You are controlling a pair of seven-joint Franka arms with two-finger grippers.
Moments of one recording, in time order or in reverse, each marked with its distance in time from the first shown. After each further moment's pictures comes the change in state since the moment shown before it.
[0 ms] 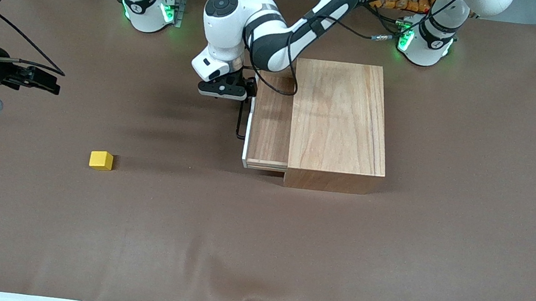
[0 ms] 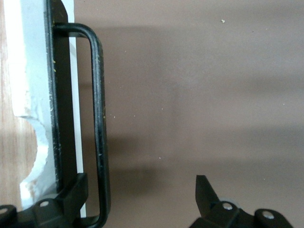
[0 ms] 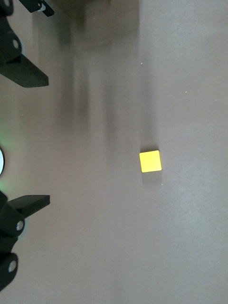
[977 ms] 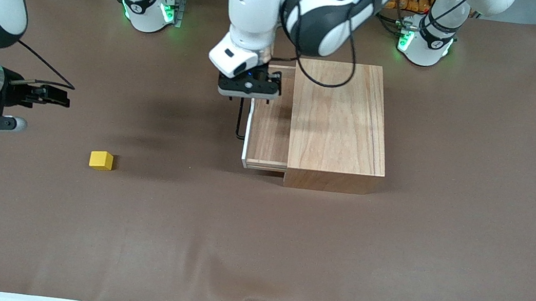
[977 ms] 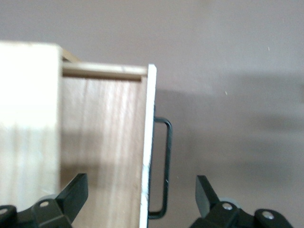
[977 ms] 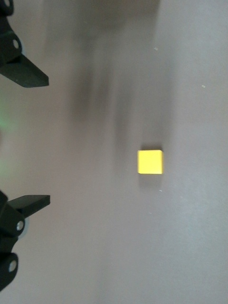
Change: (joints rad) left arm 0.150 -0.217 0.023 0.010 -0.031 -0.157 0.084; right arm -0.025 0.062 -0.011 -0.131 0.000 0.166 -0.164
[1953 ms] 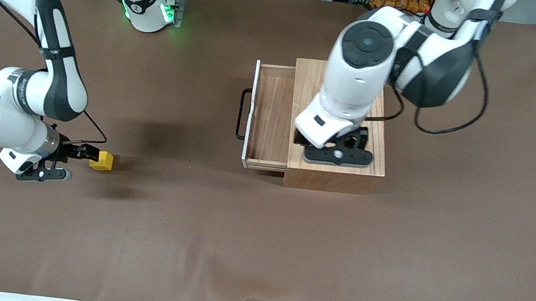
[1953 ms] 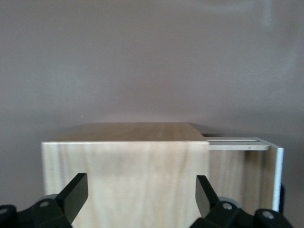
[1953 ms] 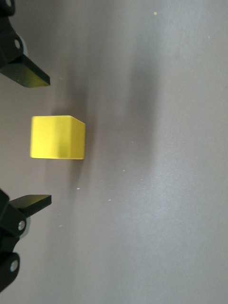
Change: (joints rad) left arm 0.334 -0.086 -0.014 -0.002 -0.009 -0.171 0.410; right arm -0.004 0.292 0.009 -0.151 0.000 0.591 -0.067
